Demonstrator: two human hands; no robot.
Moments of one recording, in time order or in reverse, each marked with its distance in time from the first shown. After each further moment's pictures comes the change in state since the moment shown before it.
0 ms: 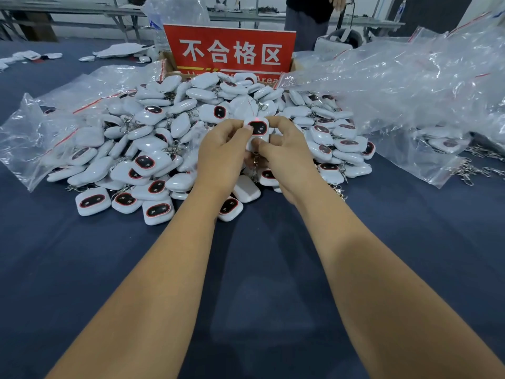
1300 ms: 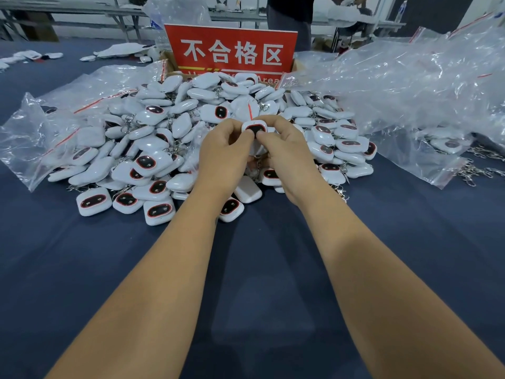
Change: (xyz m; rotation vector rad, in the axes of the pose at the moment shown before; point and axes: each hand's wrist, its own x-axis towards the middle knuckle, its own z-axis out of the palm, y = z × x) left_hand 0.003 -0.002 0.001 0.146 0.050 0.026; right_hand 0.003 0.000 0.001 -0.026 0.005 0.036
